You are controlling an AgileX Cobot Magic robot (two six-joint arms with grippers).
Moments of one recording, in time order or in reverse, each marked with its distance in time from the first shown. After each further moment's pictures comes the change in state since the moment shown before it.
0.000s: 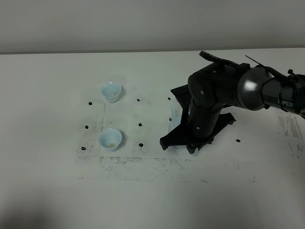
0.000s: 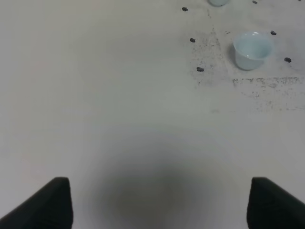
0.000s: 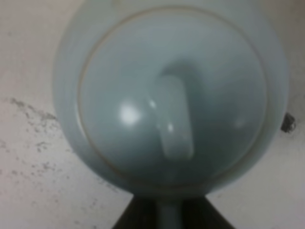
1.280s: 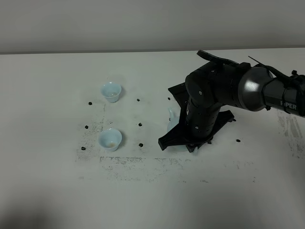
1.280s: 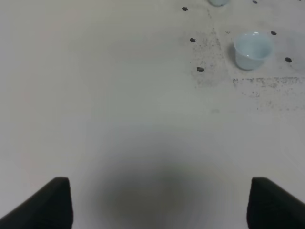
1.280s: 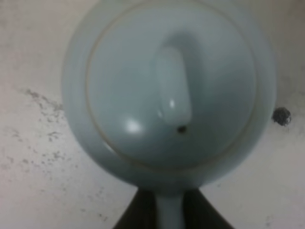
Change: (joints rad) left arm 0.000 0.000 0.000 0.000 0.000 0.001; right arm 0.026 -0.032 0.000 -0.033 0.015 0.022
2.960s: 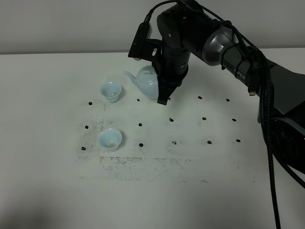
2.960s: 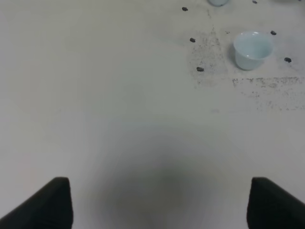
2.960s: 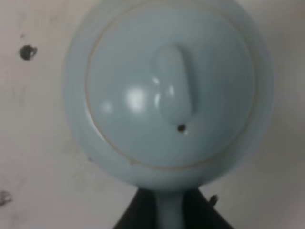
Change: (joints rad) left arm 0.000 0.000 0.000 0.000 0.000 -0.001; right arm -0.038 0.357 -0.832 -0.112 0.287 -0.878
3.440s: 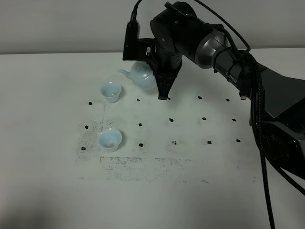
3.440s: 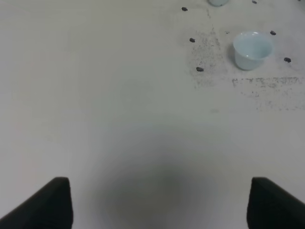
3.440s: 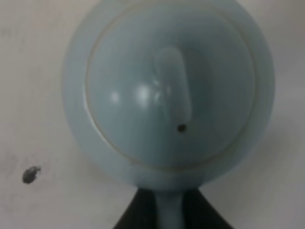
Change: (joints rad) left arm 0.000 0.000 0.000 -0.001 0.000 0.000; right arm 0.019 0.038 -0.047 -0.088 -0.096 -0.134
